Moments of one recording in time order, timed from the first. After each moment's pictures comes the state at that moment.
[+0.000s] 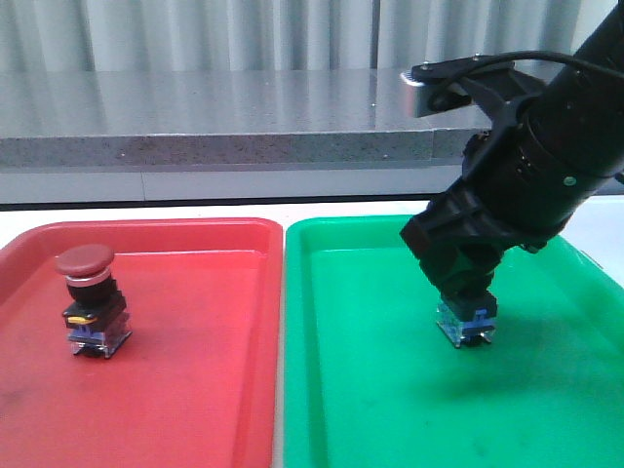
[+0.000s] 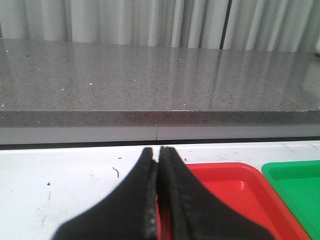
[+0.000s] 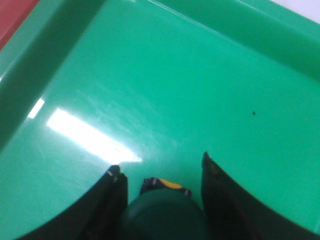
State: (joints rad) left arm -0.16 0.17 -0.36 0.08 0.35 -0.16; right arm 0.46 1.59 -0.80 -0.06 0.17 0.05
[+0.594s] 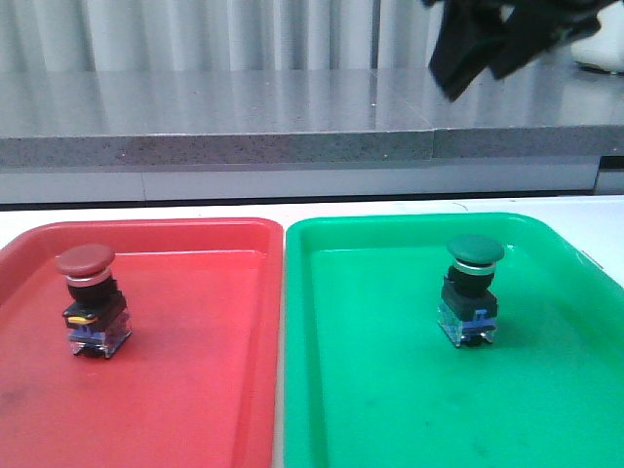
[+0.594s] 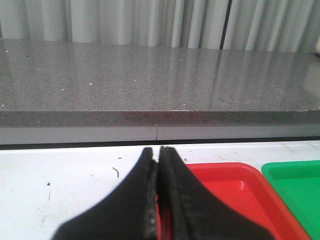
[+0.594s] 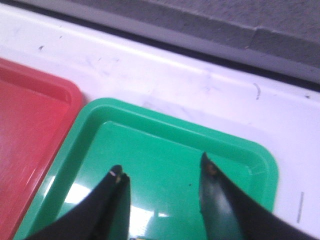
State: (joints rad) left arm -0.16 0.17 -0.36 0.08 0.35 -0.16; right arm 0.38 1.40 -1.14 -0.01 0.51 0.11
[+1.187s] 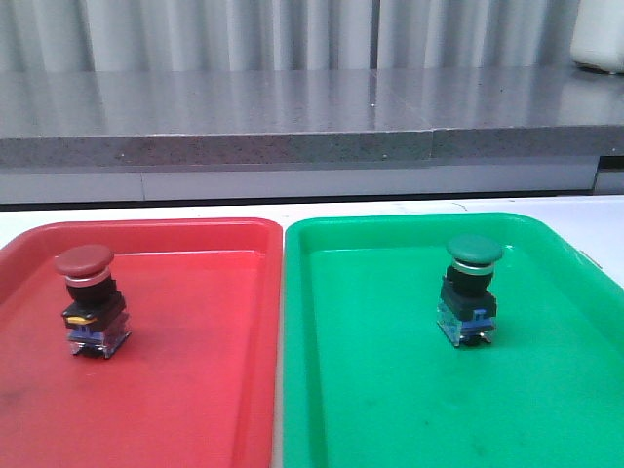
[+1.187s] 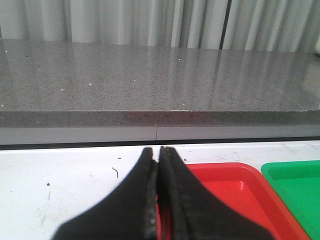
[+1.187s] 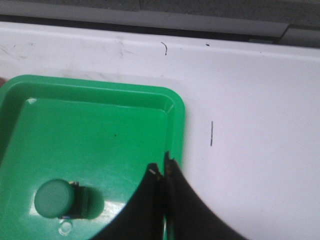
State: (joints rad) left arm -0.16 0.17 -0.36 0.08 0.35 -0.16; right arm 0.18 1.08 -0.87 -0.04 0.54 0.12
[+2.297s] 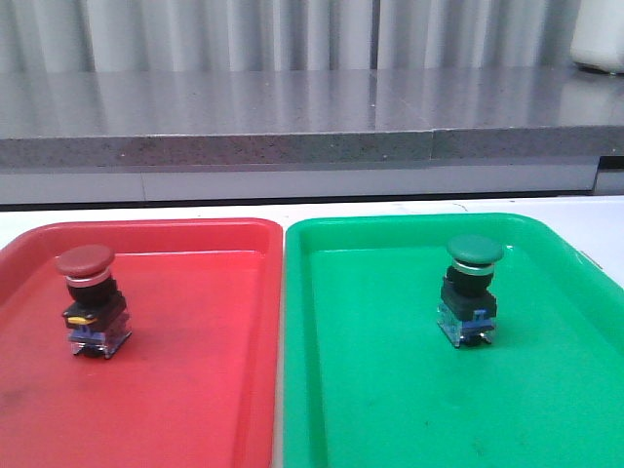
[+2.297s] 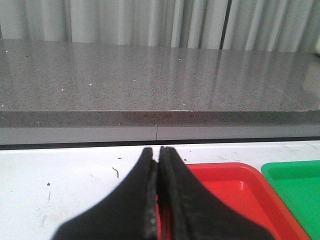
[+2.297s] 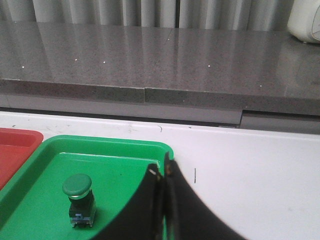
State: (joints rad) left arm -0.16 0.17 -0.36 0.08 0.35 -0.16; right arm 0.18 0.12 -0.33 -0.07 0.40 0.12
